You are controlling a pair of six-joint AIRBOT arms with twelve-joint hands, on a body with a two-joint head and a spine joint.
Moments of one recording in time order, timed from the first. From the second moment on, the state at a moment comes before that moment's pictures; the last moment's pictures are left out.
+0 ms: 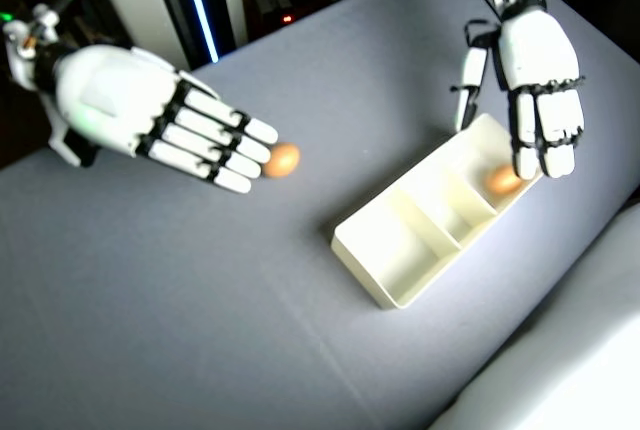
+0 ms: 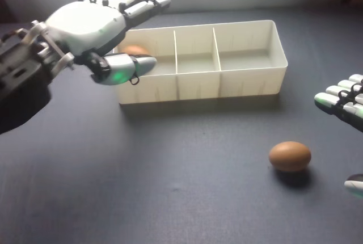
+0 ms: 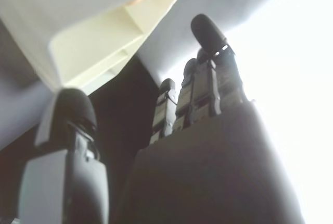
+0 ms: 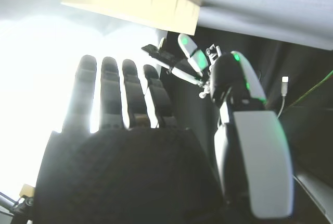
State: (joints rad) left arm 0.50 -1.15 1.34 -0.15 -0.65 1.00; right arm -1.14 -0.81 0.84 0.18 1.12 -0.96
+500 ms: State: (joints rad) left arm 0.88 -0.91 1.06 -0.12 -1.10 0.93; right arm -1.00 -0.94 0.94 0.14 0.92 -0.94
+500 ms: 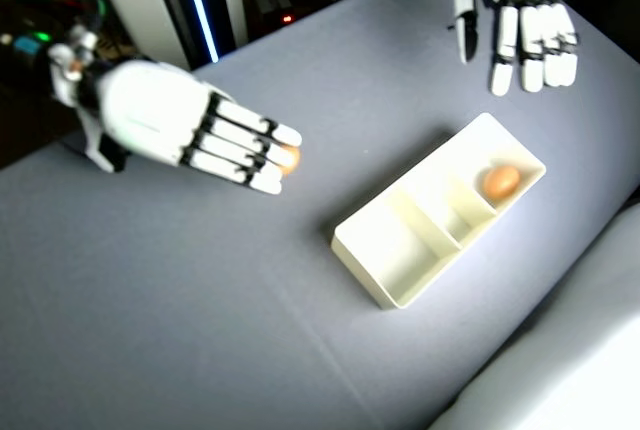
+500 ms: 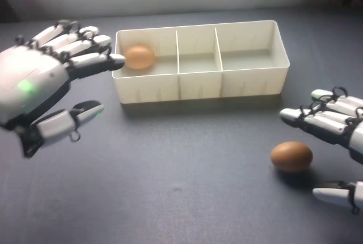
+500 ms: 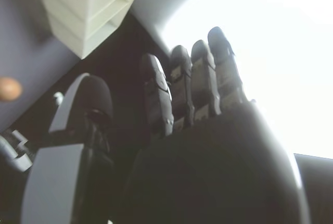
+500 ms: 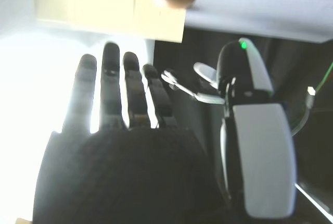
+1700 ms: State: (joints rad) left arm 1.06 -0.89 1.01 -0.22 -1.28 0.91; right arm -0.63 -1.04 1.16 0.15 0.86 -0.90
